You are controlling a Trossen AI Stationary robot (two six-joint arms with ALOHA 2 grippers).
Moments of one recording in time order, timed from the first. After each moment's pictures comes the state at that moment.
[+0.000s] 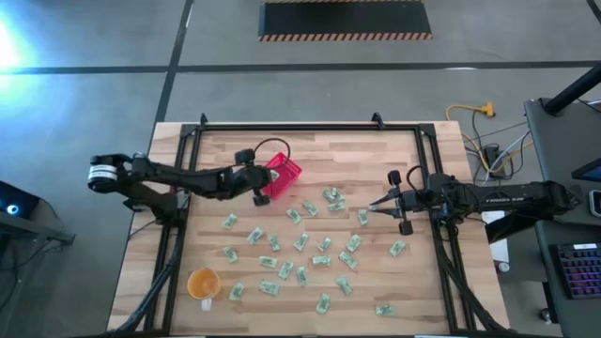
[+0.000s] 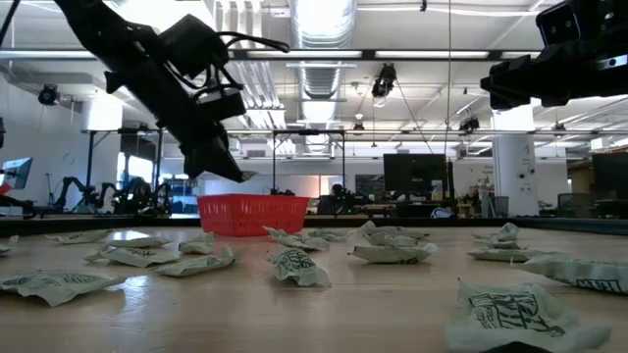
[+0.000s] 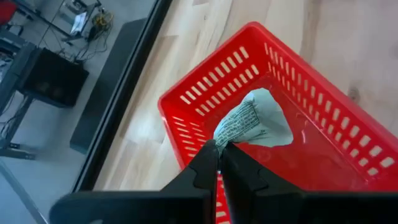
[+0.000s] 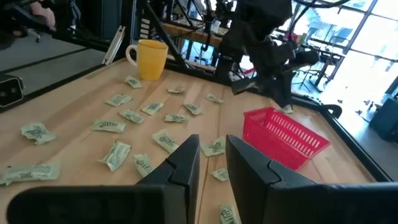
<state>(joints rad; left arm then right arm) 0.16 1.36 0.60 0.04 -0.53 0.22 -0.06 0.45 0.11 0.21 -0.20 -0.22</state>
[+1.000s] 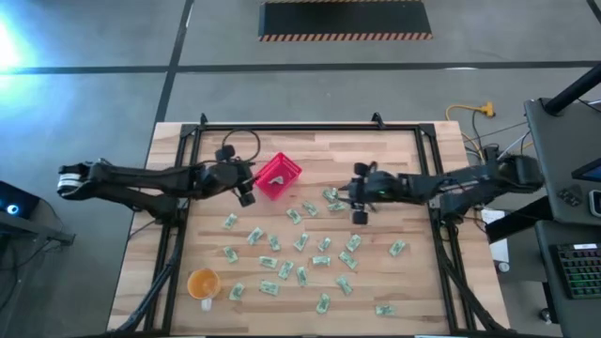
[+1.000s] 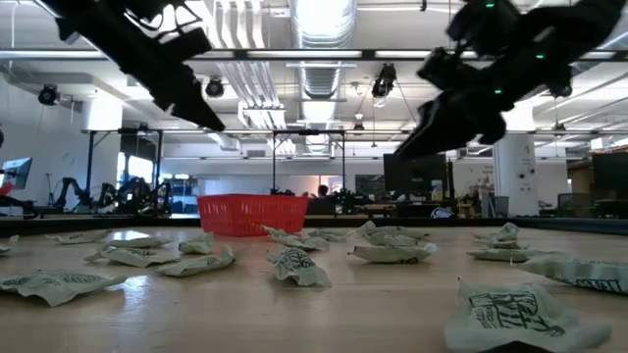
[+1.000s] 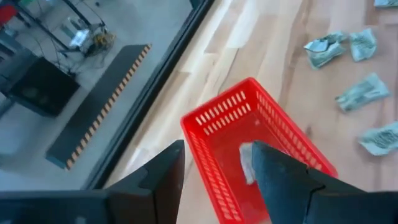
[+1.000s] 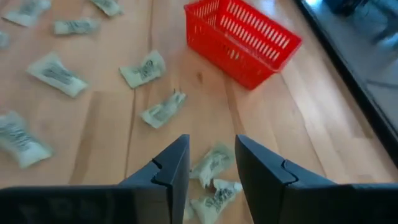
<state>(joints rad) 0.08 0.97 0.62 -0.25 -0.53 0.07 -0.08 1.32 0.53 0.18 0.13 -0.17</state>
